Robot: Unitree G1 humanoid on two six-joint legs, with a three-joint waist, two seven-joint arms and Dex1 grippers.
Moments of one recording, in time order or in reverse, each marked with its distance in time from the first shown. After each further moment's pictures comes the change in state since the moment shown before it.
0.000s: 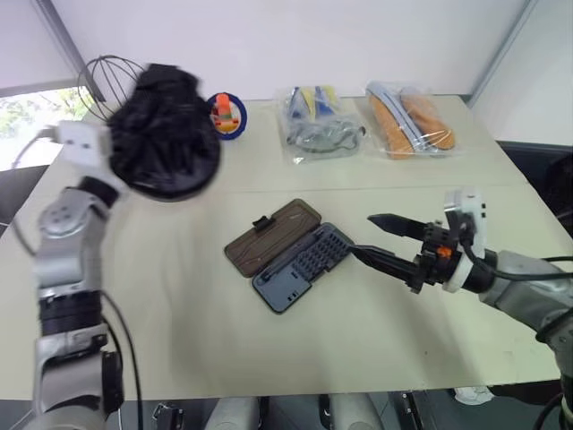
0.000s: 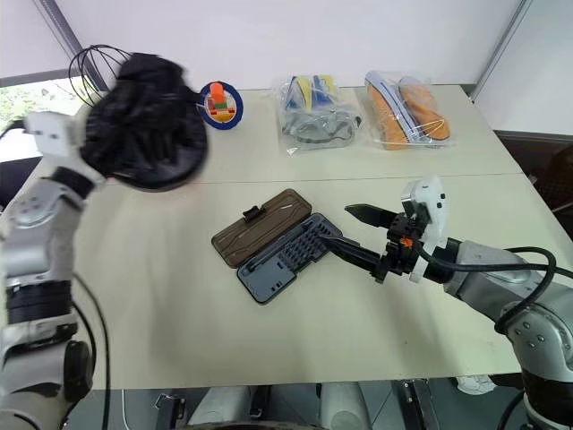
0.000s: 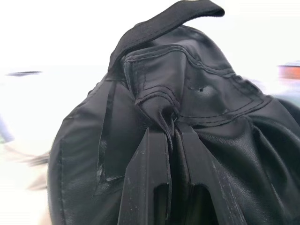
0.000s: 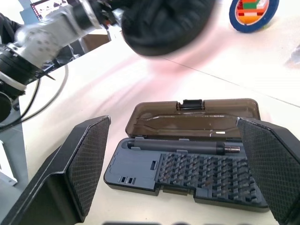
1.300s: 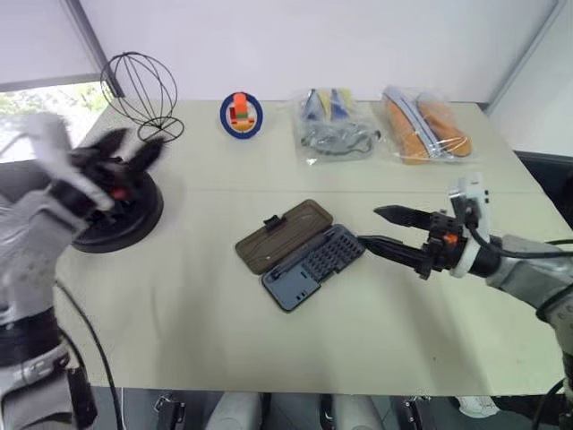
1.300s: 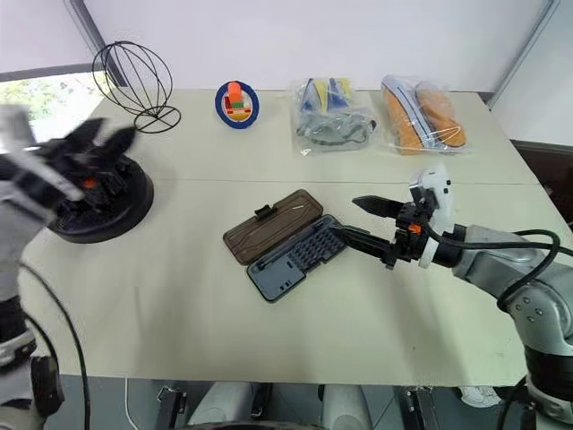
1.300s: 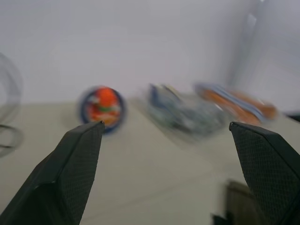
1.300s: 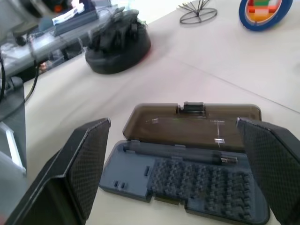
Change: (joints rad) left arm -0.038 0.095 -0.120 -0.173 -0.448 0.401 -0.255; right arm -0.072 -0.076 0.015 0.115 -0.096 -0.004 0.139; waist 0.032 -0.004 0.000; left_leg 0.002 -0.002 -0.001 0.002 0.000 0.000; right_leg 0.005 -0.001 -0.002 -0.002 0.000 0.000
